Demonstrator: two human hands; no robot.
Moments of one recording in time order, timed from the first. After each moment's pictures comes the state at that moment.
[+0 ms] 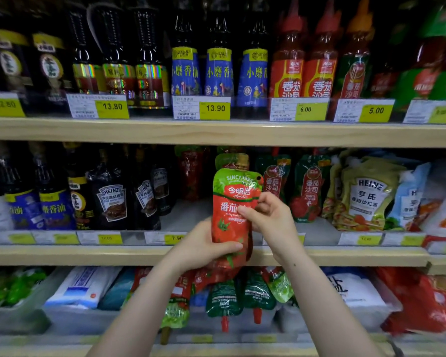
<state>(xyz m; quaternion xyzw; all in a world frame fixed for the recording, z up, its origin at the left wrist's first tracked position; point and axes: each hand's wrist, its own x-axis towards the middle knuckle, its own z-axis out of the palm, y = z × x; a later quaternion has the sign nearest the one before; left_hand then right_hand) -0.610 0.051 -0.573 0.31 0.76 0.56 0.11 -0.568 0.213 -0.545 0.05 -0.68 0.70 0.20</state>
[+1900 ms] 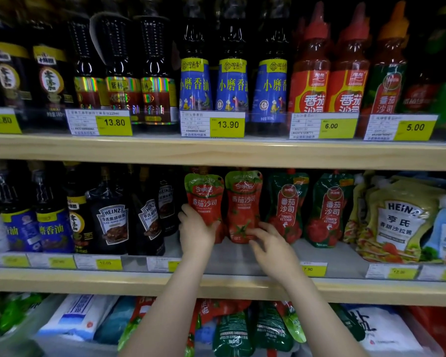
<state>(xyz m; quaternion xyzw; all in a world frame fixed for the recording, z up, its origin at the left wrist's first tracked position) -0.704 0.080 -0.574 -0.02 0.89 0.43 -0.16 -0.643 0.239 -0.603 -0.01 -0.94 0.28 0.17</state>
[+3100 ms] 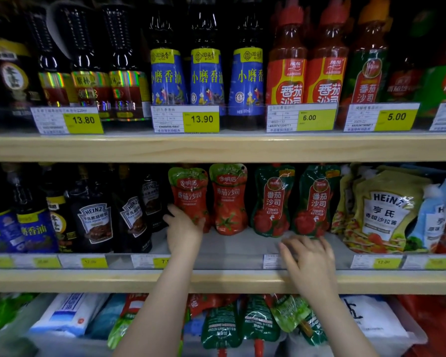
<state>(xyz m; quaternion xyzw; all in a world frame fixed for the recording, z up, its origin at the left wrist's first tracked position) -0.712 0.092 -0.582 -0.09 0.91 0.39 -0.12 -0.589 0.301 -0.624 -0.09 -0.92 0.12 0.35</state>
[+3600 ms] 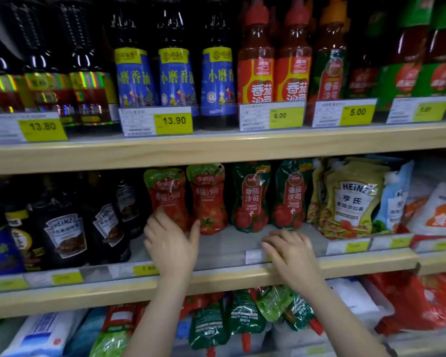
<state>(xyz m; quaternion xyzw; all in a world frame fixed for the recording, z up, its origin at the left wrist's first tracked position) -0.671 0.101 -0.595 0.01 0.91 0.30 -0.30 -0.580 0.313 -0.620 -0.03 -0.94 0.13 0.30</state>
